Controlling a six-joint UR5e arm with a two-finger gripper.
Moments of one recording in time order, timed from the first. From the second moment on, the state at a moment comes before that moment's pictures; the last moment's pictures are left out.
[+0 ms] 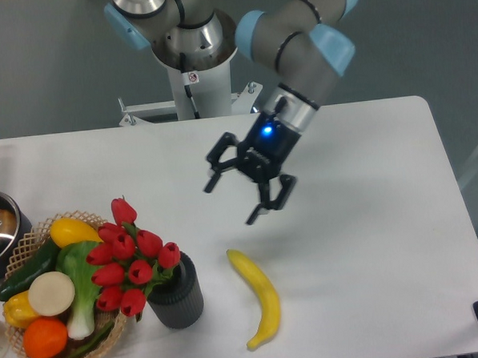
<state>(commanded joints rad) 2.61 -1.75 -1.95 -0.79 0.55 1.36</state>
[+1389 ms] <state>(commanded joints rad) 2.46 -1.97 -1.76 -0.77 0.49 1.31</state>
